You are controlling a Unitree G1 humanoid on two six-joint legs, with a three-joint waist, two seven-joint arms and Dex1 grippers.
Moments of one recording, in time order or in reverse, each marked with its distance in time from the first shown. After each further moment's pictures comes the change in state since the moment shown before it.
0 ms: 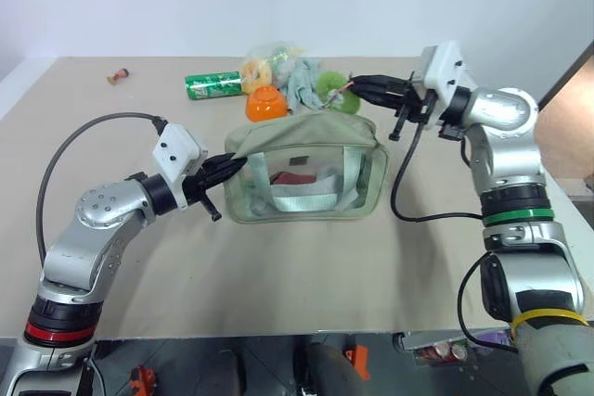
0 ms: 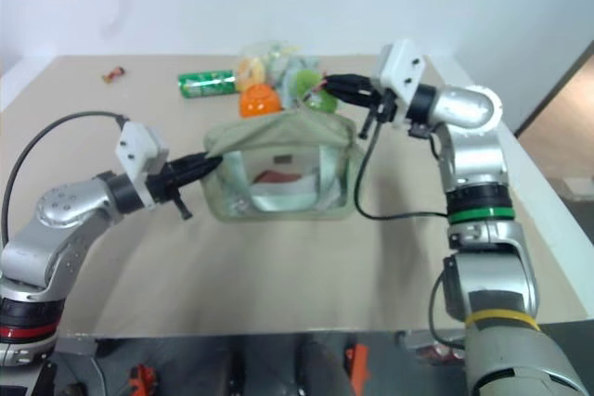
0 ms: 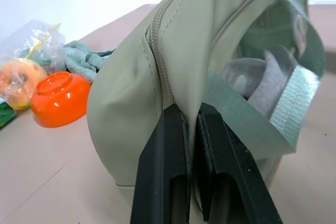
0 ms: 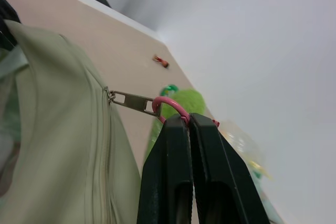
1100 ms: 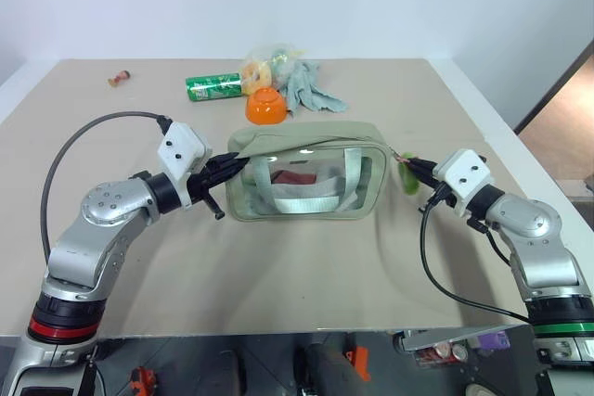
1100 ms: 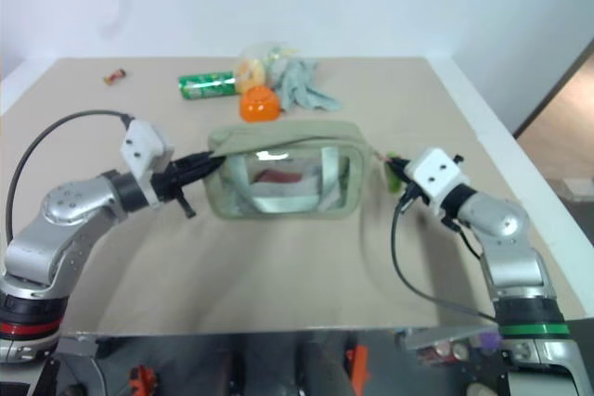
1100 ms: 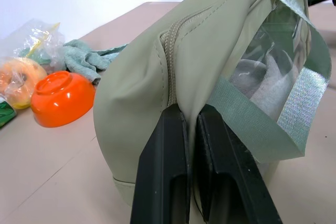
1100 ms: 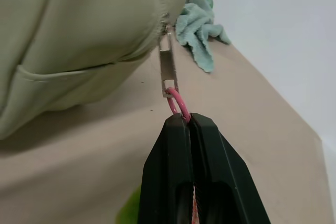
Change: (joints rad) left arm -0.018 -0.003 -0.019 0.002 0.013 0.017 0.015; right arm 0.628 -0.110 -0.062 -0.391 -0.138 0.148 -0.437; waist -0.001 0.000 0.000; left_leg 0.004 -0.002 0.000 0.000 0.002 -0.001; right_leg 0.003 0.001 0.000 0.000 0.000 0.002
